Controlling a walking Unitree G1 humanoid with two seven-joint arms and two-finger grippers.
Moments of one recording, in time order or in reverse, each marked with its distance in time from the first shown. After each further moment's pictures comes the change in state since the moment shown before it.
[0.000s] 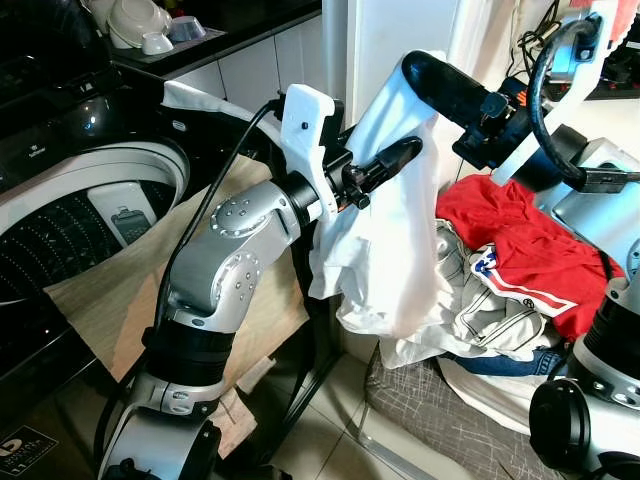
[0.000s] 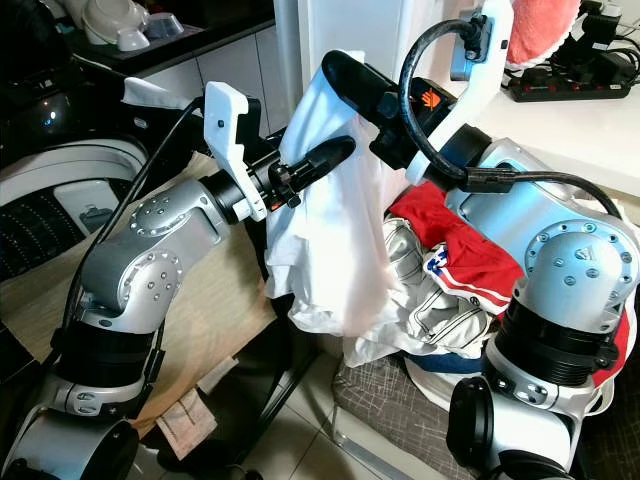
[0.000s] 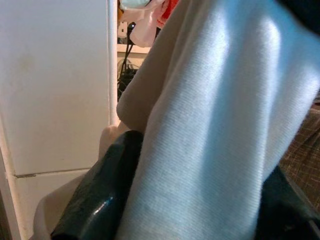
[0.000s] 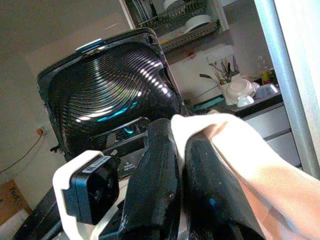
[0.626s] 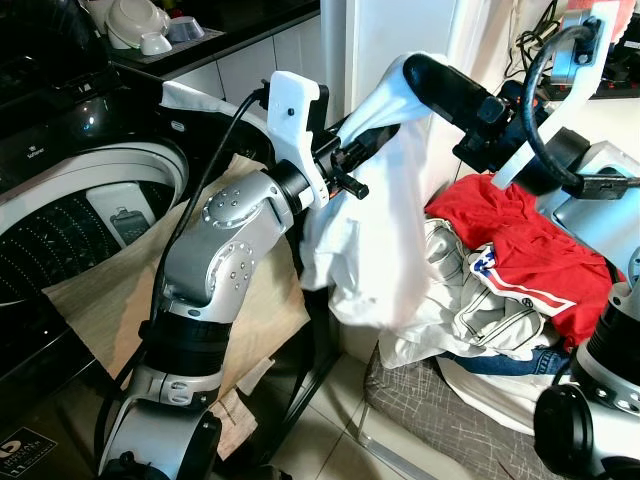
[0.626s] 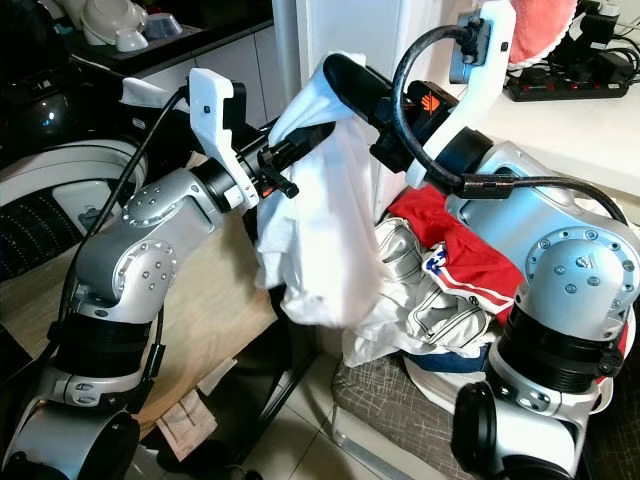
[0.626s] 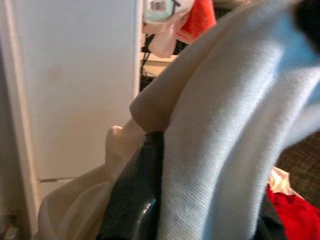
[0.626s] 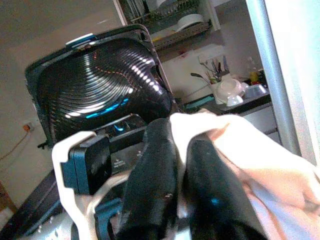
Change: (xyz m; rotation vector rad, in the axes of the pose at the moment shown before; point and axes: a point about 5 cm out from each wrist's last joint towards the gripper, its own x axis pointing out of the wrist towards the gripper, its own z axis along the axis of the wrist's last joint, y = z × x) left arm -0.002 0.013 0.008 -0.001 -0.029 0.070; right arm -0.004 0.001 -0.003 -0.037 0.011 -0.035
